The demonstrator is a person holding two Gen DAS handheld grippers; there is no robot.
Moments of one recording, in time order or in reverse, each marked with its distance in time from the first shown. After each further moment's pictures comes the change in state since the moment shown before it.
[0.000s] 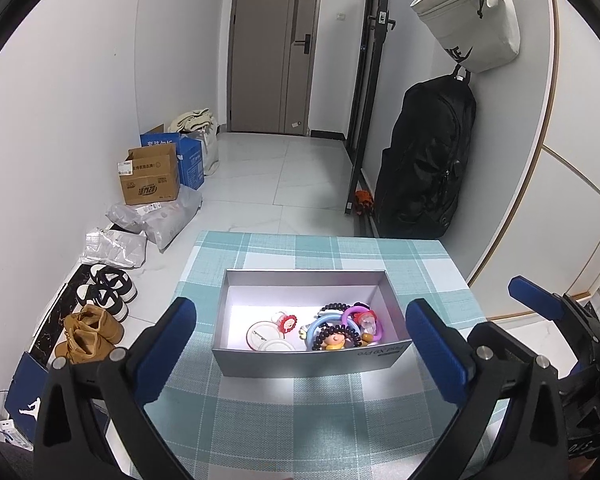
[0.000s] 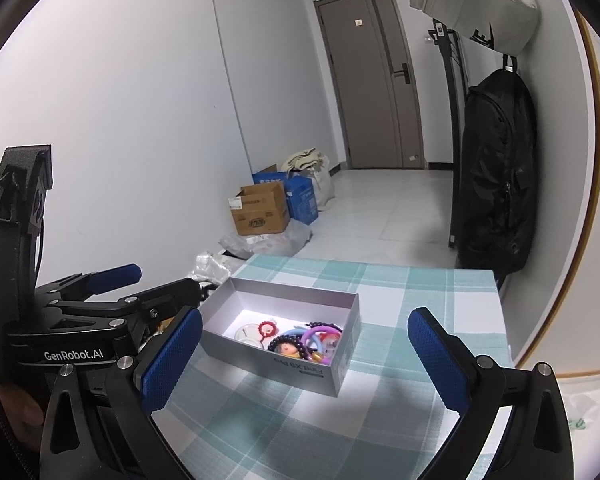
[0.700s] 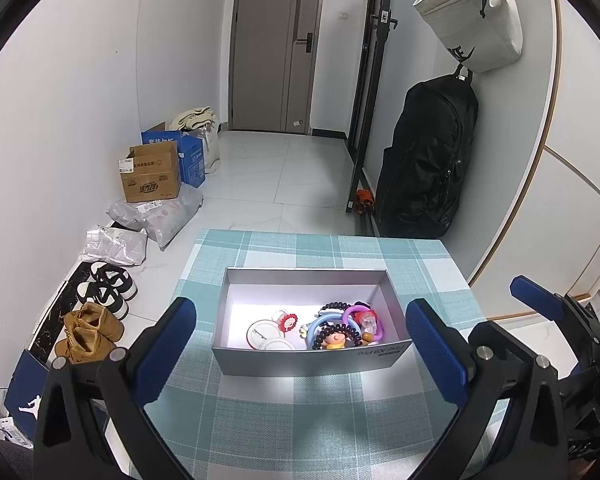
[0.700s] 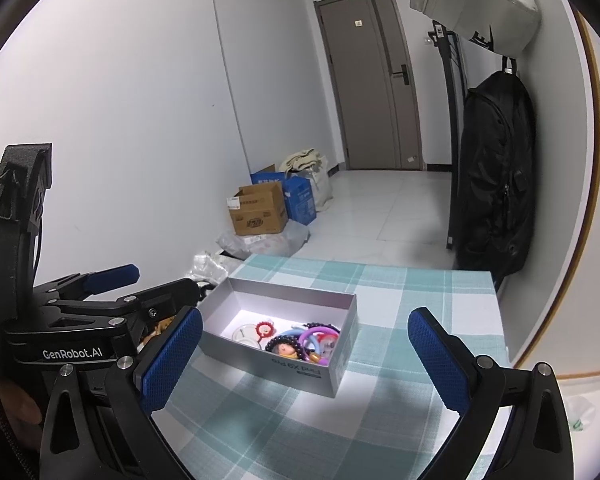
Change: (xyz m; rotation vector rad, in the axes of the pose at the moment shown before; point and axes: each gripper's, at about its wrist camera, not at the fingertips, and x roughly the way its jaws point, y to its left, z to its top) left arm -0.001 0.000 0.000 -0.008 0.006 0.002; right arm 0.000 -0.001 -0.001 -0.004 -0.003 -0.008
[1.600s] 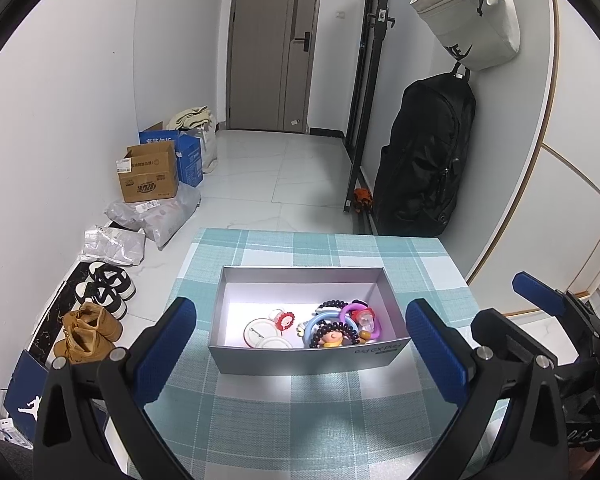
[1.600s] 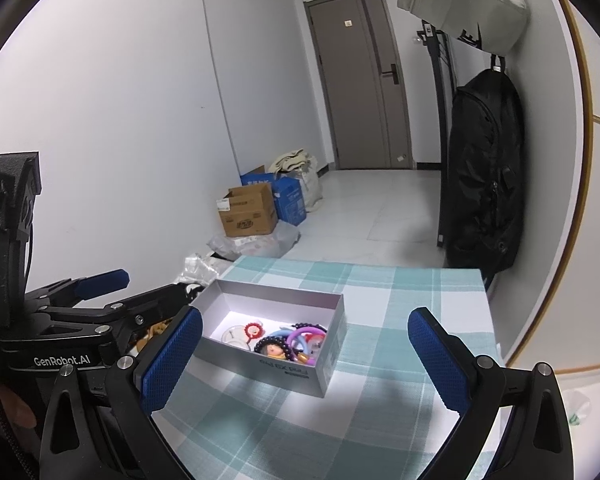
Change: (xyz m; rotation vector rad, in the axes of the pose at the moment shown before) left arm 0.003 -0.002 -0.002 0.004 0.002 0.000; right arm -0.001 -0.006 0.001 0.016 0.000 -0.036
